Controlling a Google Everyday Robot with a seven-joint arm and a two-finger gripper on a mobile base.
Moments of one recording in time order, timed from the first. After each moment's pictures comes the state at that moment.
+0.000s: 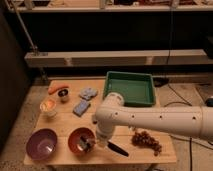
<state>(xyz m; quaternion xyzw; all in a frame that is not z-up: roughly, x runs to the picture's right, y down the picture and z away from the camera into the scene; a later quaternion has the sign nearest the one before) -0.015 0.244 0.711 0.02 -0.38 -0.91 0.16</state>
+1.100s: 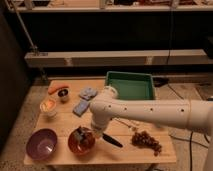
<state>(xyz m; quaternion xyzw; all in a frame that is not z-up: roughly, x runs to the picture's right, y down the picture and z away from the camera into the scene) -0.054 0.215 0.728 0.04 -0.37 -0.92 0.15</state>
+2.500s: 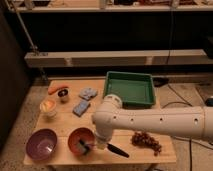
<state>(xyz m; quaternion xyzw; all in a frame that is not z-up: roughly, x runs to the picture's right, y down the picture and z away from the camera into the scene) -0.018 0.248 0.695 0.02 -0.37 -0.92 0.13</state>
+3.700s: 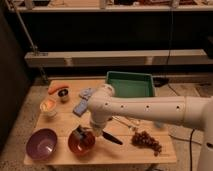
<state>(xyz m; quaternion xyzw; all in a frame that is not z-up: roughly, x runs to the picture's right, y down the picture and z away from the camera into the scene) -0.055 0.208 0.730 0.02 -0.36 -0.92 0.14</state>
